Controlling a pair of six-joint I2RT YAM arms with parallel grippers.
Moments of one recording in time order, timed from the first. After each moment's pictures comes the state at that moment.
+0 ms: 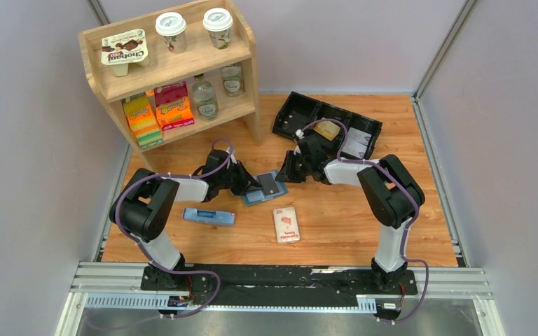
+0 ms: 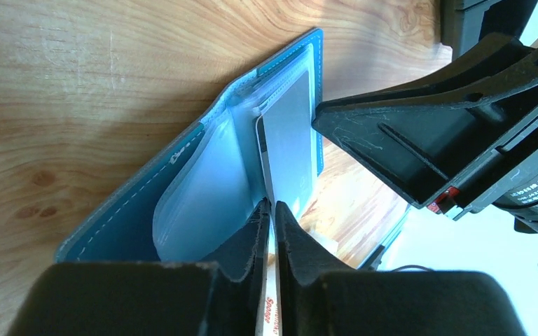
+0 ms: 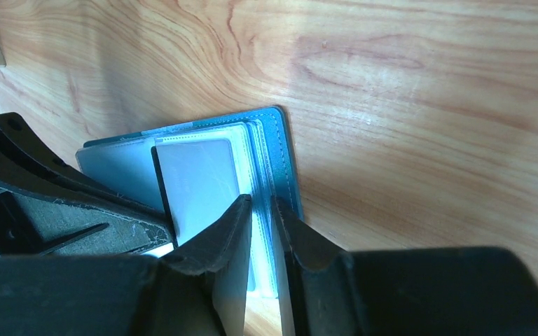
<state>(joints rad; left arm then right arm) -0.42 1.69 0.65 0.33 0.45 -1.00 0.55 1.91 1.03 0.09 -0.31 0.69</state>
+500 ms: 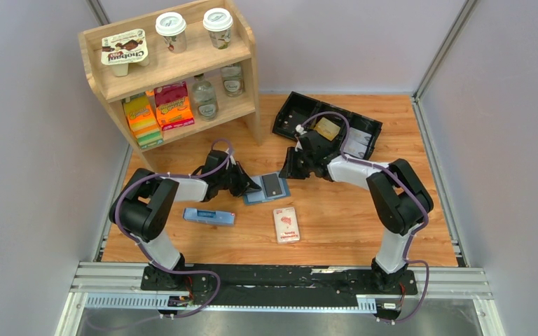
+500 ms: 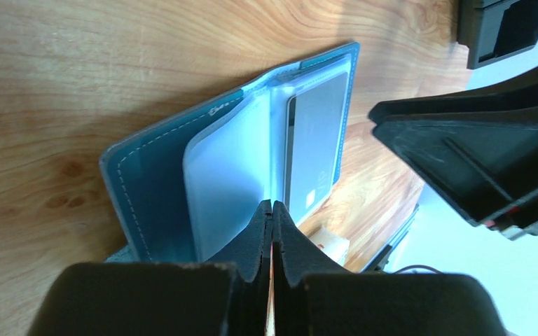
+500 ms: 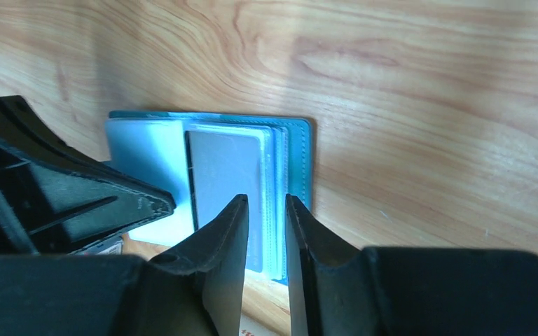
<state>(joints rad) -0.41 1.69 0.65 0.30 0.45 -0.98 0.55 1.83 1.06 -0.05 -0.25 0.59</state>
